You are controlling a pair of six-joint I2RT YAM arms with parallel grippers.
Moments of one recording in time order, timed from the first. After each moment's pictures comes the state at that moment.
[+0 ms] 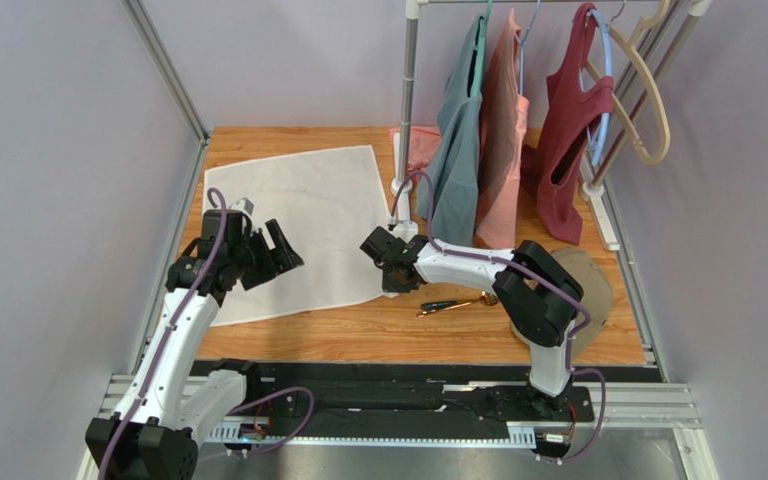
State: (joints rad) left arm -0.12 0.91 0.86 -0.80 0.20 -0.54; right arm 0.92 1.91 1.26 -0.57 0.31 0.90
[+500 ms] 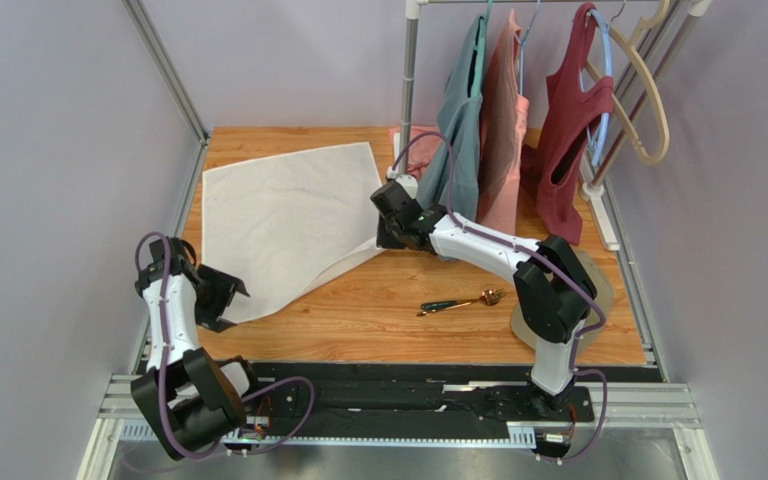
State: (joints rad) left arm 0.49 1.07 0.73 -0.99 0.16 -0.72; right arm 0.81 1.86 1.40 -0.42 0.23 0.72
